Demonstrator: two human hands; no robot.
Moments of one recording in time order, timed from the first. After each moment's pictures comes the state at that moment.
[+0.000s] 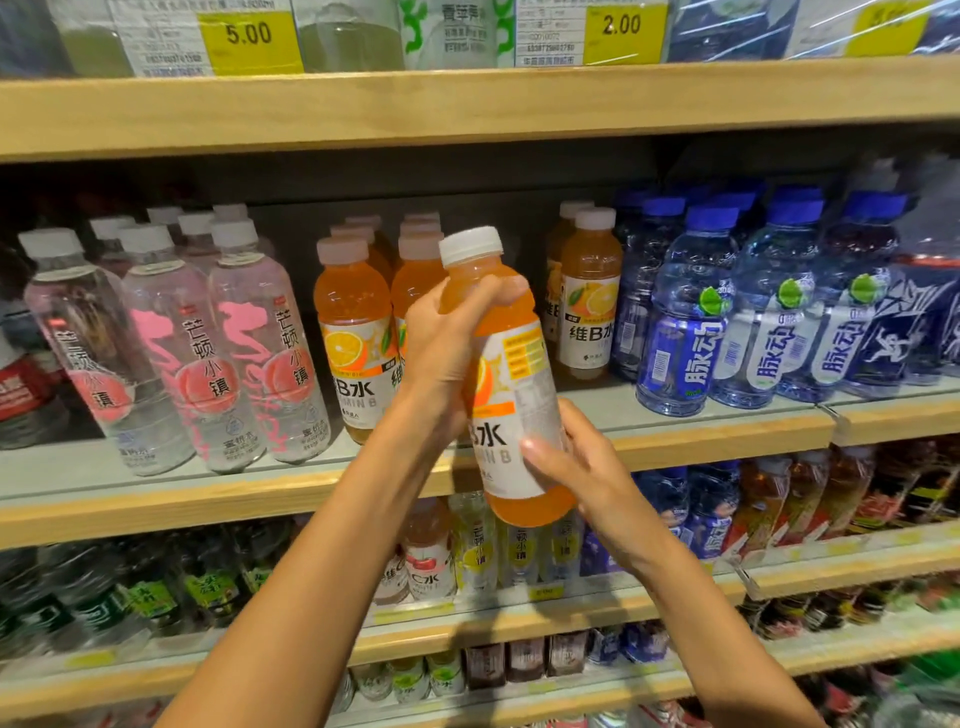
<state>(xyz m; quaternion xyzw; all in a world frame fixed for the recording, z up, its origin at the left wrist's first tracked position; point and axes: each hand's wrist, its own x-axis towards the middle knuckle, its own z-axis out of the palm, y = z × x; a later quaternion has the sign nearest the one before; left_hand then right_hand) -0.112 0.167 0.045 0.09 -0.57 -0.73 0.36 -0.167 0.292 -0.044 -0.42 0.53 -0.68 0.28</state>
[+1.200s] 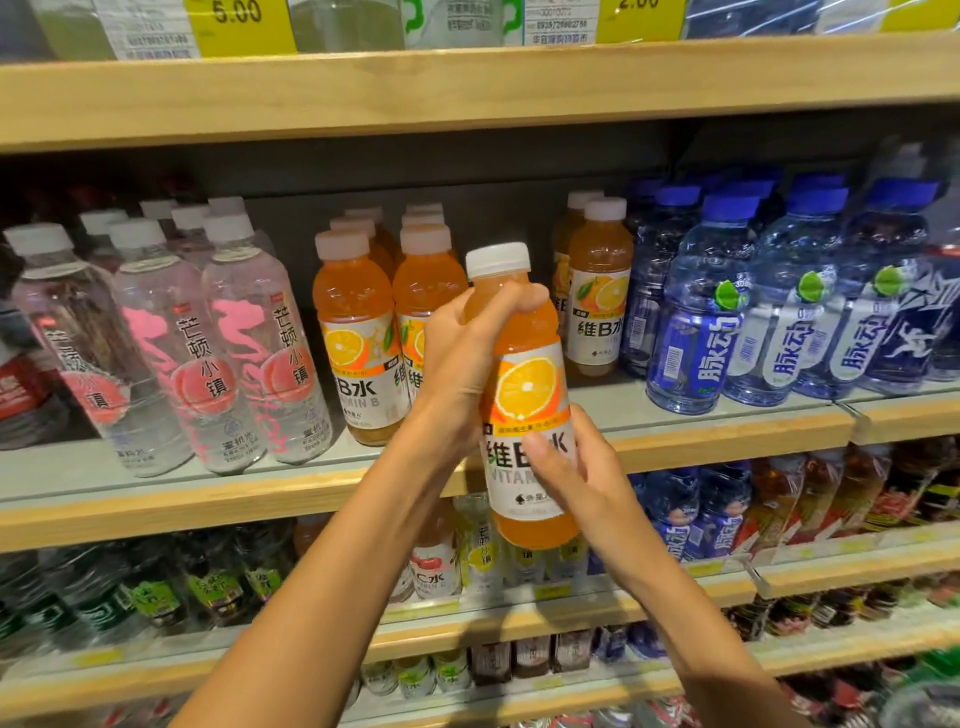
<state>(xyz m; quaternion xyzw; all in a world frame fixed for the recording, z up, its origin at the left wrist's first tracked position) -0.119 0.170 0.036 0.09 -0.58 -0.73 0.34 -0.157 0.283 -0.049 -0.39 0.56 -0.70 0.23</state>
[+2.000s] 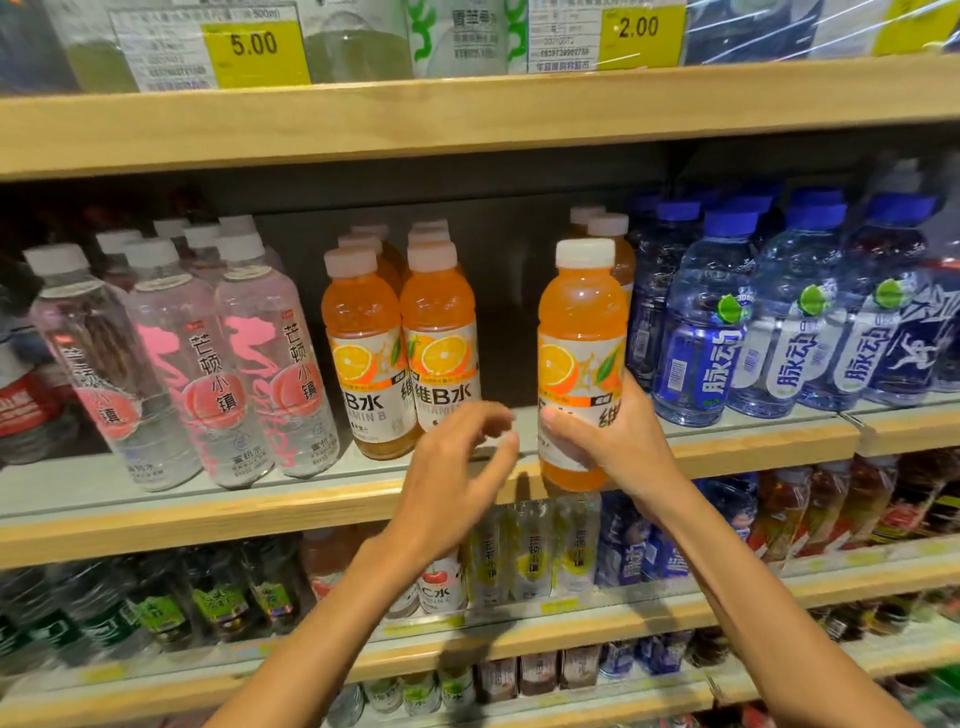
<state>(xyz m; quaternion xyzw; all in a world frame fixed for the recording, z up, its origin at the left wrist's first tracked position) -0.094 0.136 -0.057 0.02 -0.87 -0.27 0.42 -0.217 0.269 -0.037 -0.39 0.64 -0.66 0.07</state>
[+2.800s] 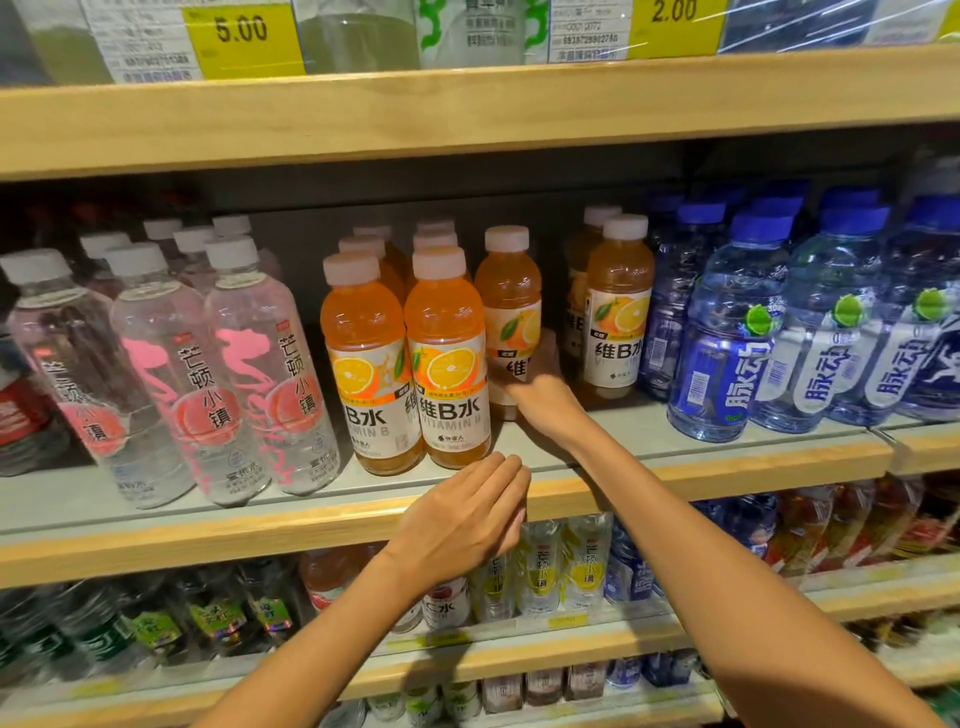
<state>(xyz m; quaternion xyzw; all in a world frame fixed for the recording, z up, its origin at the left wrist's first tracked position) -0.110 0.101 -0.106 -0.13 -0.88 0.23 0.39 -0.262 0.164 -0.043 -0.35 0.77 -0.51 0.15</state>
